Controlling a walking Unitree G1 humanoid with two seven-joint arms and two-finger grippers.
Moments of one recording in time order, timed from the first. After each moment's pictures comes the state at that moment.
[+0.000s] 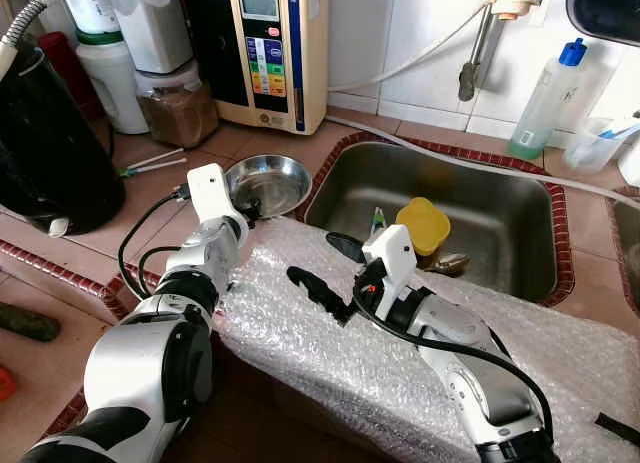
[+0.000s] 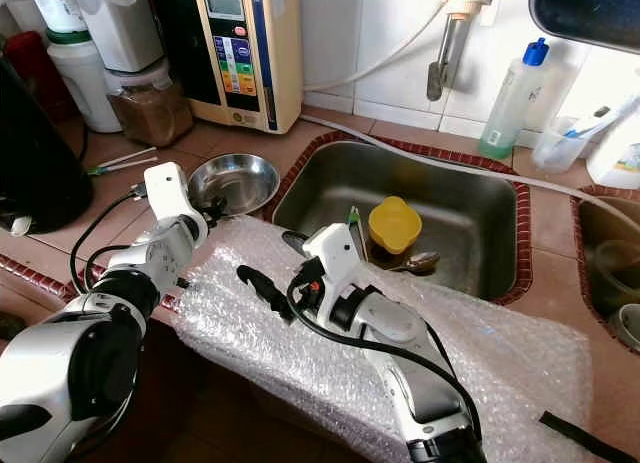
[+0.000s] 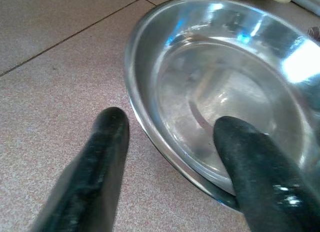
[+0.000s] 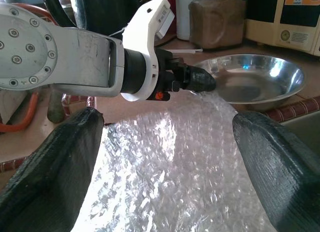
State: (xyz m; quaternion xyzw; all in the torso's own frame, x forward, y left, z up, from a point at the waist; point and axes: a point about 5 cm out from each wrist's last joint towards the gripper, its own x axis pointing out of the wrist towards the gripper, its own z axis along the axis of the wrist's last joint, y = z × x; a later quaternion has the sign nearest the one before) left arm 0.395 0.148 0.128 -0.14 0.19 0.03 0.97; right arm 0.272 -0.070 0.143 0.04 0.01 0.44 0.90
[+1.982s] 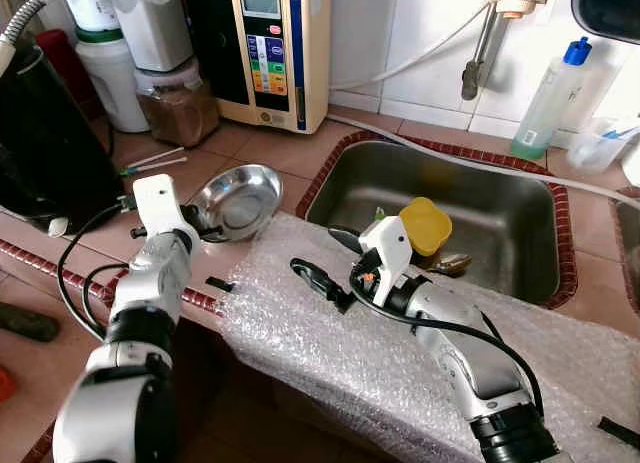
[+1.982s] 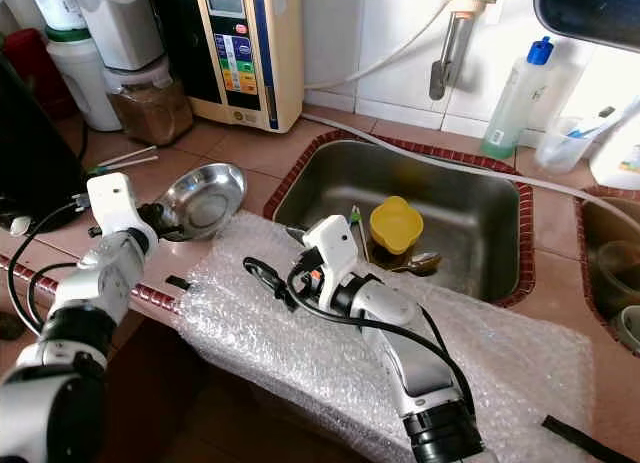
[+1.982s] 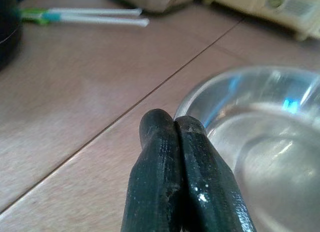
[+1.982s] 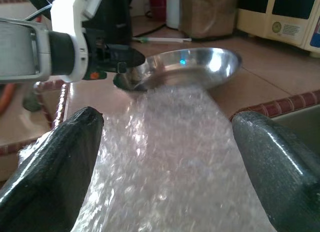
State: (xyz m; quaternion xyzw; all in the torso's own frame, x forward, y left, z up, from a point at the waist) left arm 0.371 0.198 0.127 -0.09 0.10 0.08 0.99; right arm 0.299 -0.069 0.137 0.01 0.01 0.43 0.90
